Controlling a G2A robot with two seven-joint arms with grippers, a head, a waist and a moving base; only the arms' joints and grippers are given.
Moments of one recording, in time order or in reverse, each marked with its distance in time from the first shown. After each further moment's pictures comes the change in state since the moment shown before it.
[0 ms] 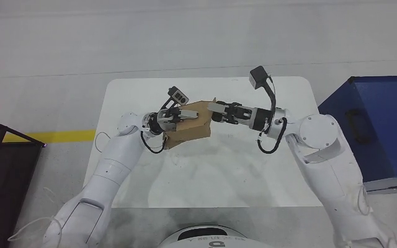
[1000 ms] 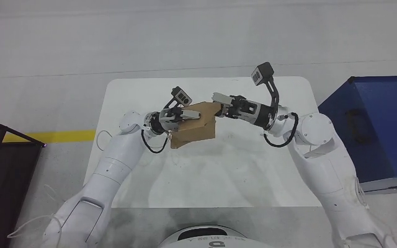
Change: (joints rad) left arm -0.016 0.005 0.042 -0.003 -0.029 0.035 0.000; right arm 0.029 -0.012 -0.047 0.112 0.210 -0.139 -0.030
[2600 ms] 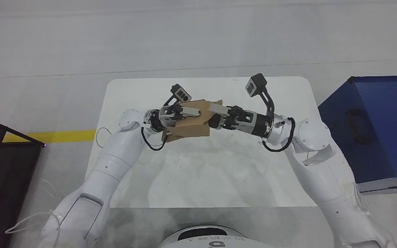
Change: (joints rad) left arm -0.035 0.007 0.030 0.029 -0.027 -0.024 0.000; right arm -0.050 0.011 -0.012 -0.030 0.044 0.086 0.005
